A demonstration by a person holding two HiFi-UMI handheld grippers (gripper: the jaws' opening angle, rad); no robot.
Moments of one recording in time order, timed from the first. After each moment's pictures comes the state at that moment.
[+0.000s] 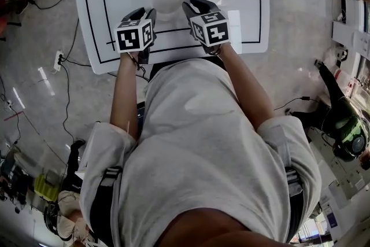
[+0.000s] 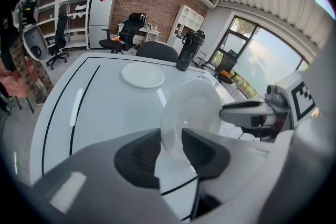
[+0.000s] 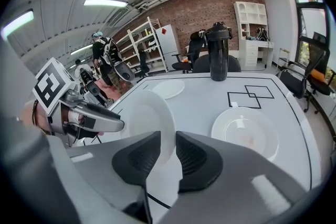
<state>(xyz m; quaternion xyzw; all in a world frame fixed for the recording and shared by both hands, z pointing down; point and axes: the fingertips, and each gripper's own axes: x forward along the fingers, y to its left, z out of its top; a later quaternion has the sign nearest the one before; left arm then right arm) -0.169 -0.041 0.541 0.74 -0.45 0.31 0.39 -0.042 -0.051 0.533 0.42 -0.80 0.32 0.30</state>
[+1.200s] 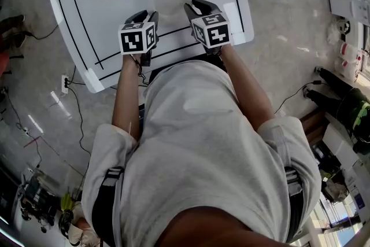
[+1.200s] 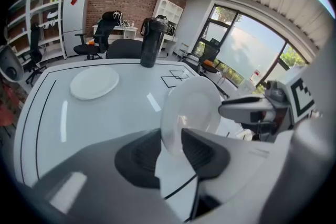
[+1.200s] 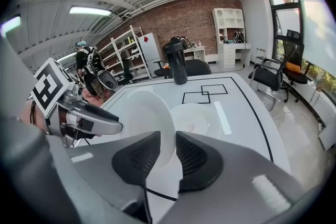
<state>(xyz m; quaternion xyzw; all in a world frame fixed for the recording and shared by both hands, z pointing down) -0.035 -0.046 0.537 0.78 -0.38 0.35 0.35 0.091 -0.037 0.525 0.50 -0.76 0.33 0.27</state>
